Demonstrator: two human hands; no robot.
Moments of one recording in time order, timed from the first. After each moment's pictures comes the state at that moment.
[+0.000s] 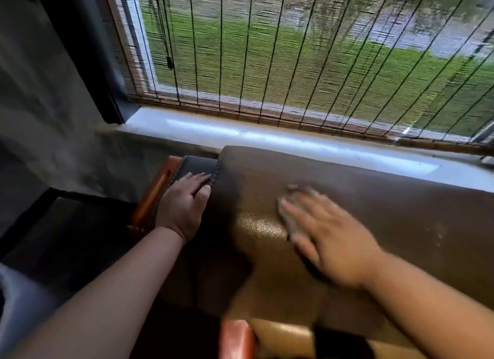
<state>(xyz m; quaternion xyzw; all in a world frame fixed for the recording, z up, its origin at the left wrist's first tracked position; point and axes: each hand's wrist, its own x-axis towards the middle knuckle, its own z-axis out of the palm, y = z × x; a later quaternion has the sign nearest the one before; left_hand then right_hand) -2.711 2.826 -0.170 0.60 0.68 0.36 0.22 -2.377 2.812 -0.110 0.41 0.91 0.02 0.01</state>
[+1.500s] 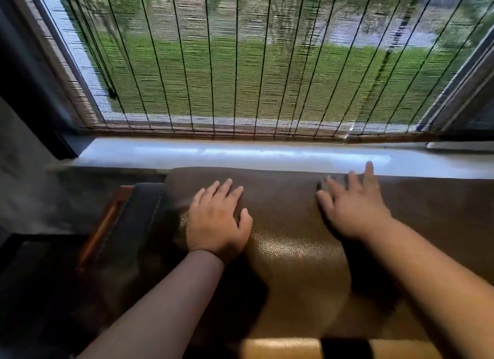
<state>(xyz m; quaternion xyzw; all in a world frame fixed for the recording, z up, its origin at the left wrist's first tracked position) -2.540 2.837 -0.135 0.73 0.66 0.18 0.01 -2.268 2.859 -0.085 0.73 0.67 -0.02 0.11</state>
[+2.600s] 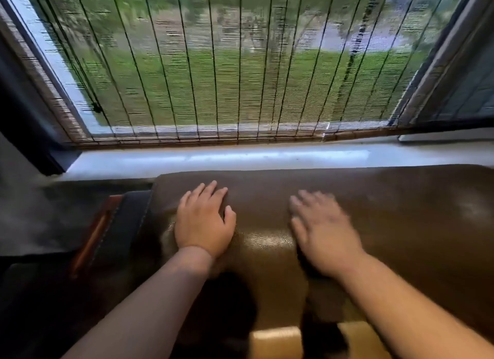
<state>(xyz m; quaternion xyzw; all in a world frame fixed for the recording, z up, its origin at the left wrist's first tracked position) -2.540 2.835 -0.134 0.72 0.67 0.18 -0.01 -2.278 2.791 -0.122 0.65 0.76 0.01 -0.06</state>
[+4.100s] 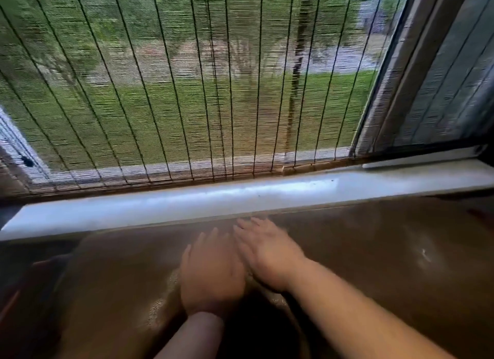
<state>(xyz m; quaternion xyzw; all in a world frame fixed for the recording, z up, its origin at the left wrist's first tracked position) -2.377 2.854 -0.142 0.72 0.67 0.21 0.02 -2.216 2.877 -0.097 0.55 0.82 -0.12 -0.02</state>
